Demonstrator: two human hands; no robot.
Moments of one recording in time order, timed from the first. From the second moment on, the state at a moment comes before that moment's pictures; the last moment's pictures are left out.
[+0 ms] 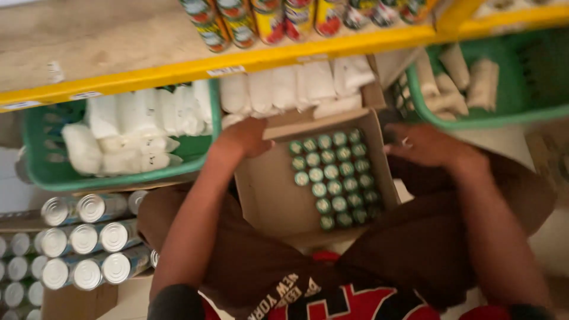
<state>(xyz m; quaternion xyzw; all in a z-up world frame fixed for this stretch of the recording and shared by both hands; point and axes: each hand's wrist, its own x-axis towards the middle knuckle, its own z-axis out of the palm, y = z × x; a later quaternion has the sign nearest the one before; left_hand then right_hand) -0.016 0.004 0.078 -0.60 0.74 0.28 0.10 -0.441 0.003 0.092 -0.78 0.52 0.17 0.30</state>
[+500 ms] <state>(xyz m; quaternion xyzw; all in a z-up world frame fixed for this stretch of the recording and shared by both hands) -0.036 0.029 0.063 -0.59 0.75 0.27 0.11 -0.434 -0.016 -0.009 -0.81 0.49 0.10 0.29</state>
